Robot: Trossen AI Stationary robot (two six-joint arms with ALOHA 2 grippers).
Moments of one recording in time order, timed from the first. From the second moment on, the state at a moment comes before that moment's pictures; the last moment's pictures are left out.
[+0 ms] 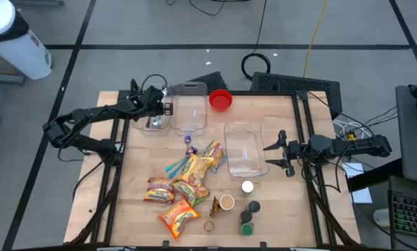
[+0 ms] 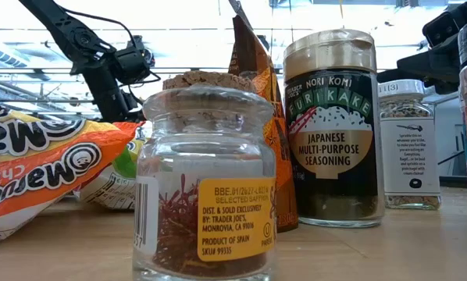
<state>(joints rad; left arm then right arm) 0.73 1.32 0.68 -0.29 -0.22 -0.69 0.11 0.08 0.02 0.03 0.00 0.01</state>
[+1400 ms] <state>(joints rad) 0.53 0.97 0.68 -0.19 0.06 -0.40 0.11 0.08 0.02 0.03 0.00 0.01</state>
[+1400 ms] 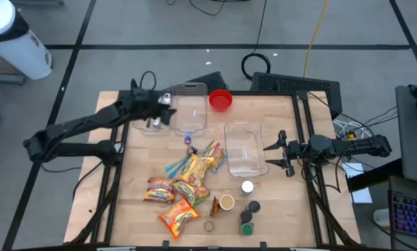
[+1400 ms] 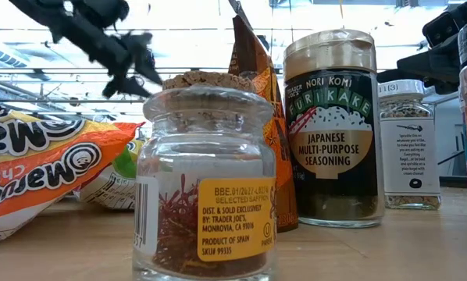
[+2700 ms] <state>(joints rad) -0.19 1.55 0.68 -0.03 -0.52 0.05 0.11 0.08 0.02 0.03 0.00 0.01</state>
